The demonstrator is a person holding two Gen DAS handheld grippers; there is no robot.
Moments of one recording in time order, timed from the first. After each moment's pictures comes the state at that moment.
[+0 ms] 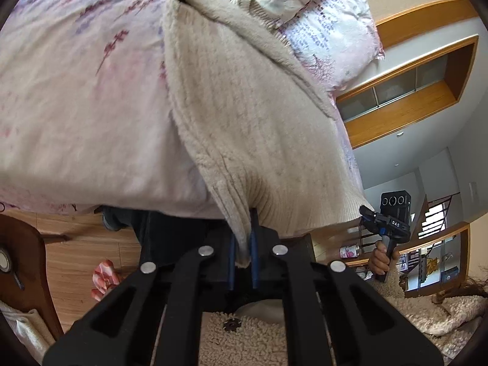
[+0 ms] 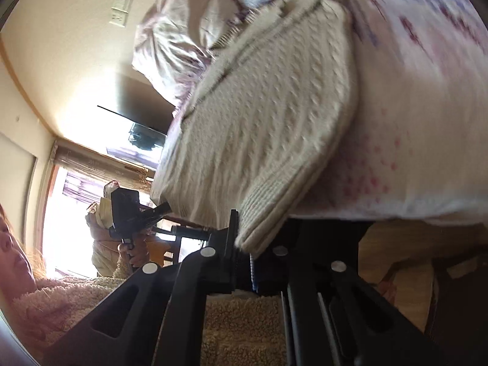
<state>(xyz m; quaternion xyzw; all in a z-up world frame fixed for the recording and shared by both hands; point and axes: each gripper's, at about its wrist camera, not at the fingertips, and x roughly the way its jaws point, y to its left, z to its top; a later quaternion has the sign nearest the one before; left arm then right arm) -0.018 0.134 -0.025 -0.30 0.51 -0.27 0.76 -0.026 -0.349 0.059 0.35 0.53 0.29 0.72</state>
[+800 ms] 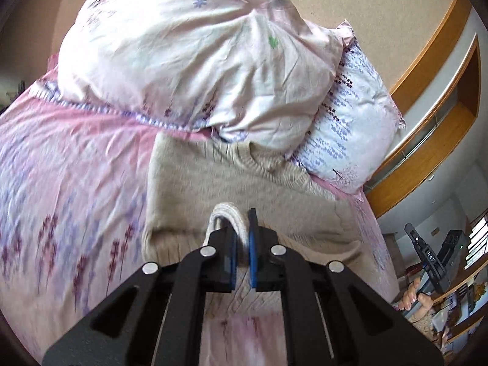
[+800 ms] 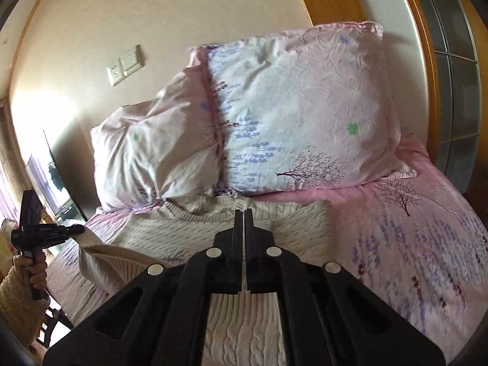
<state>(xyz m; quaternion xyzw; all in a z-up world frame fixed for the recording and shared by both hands) 0.164 0.141 0.083 -0.24 0.39 -0.16 0.88 0.122 -0.325 0.169 0.13 0.31 0.11 0.94</state>
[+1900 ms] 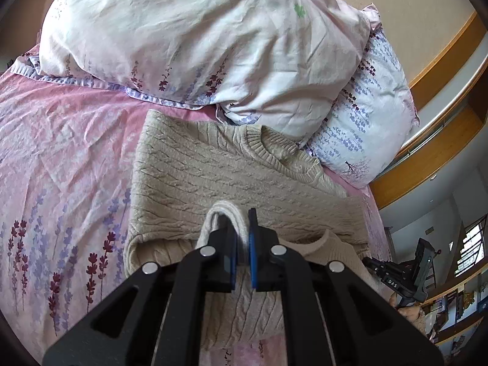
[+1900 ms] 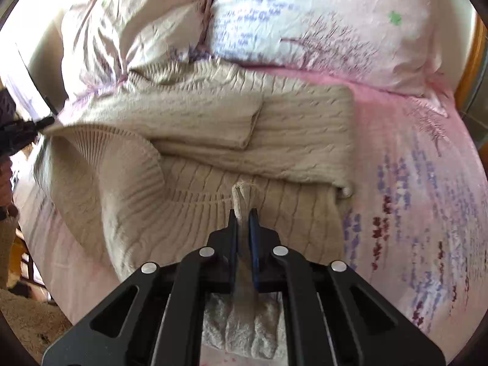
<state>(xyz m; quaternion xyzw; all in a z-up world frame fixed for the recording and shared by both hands) 0.201 0.135 0.047 -0.26 0.43 -0.18 0.84 0.151 -0.303 0.073 0.02 0.52 0.12 0.84</state>
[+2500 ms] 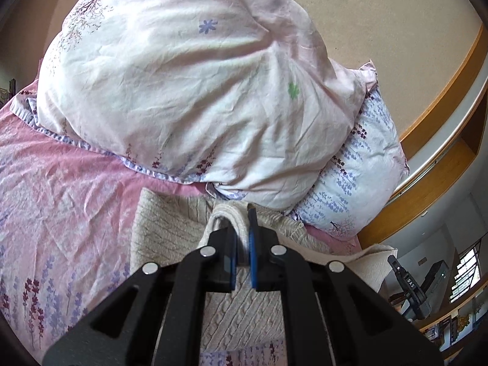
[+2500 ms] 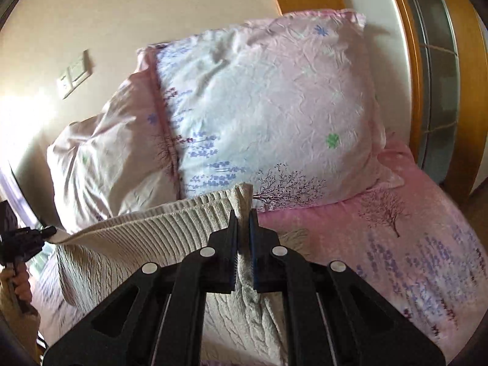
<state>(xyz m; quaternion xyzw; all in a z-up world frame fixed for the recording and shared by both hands) 0.250 0.160 0.099 -0.30 0.36 -0.15 0.87 0.198 -0.337 0.164 0.14 0.32 0.02 0.94</state>
